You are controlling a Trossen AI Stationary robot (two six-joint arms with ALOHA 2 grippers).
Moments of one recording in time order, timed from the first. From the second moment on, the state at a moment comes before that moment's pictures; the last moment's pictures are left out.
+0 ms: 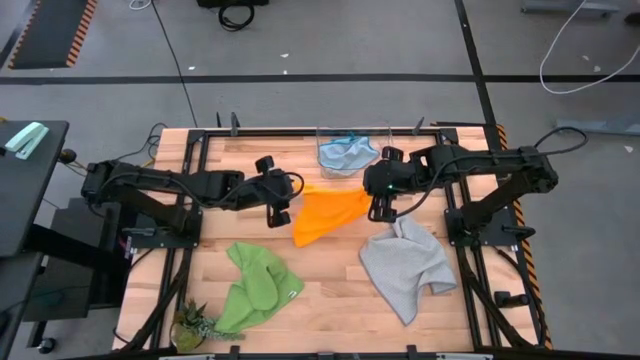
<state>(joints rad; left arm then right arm) -0.05 1.32 1.06 -0.48 -0.49 0.00 0.08 1.42 1.51 -1.18 0.31 0.13</state>
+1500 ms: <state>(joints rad) 0.15 1.71 1.06 0.03 0.08 -0.29 0.27 1.42 1.55 -1.40 0.10 0.32</state>
